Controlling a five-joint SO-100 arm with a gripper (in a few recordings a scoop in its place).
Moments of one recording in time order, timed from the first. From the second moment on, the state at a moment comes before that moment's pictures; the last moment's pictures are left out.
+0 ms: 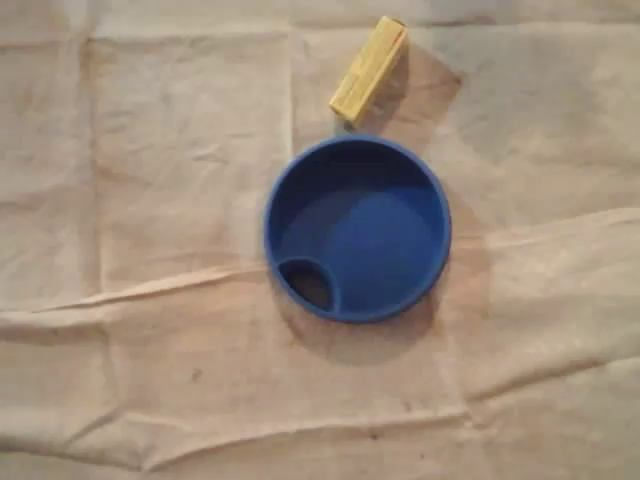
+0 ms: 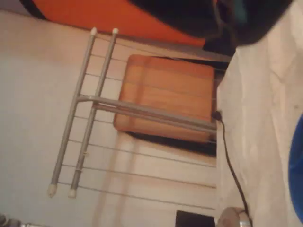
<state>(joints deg) -3.7 188.8 106.4 100.8 -2.1</state>
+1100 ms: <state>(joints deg) -3.7 188.8 106.4 100.8 -2.1</state>
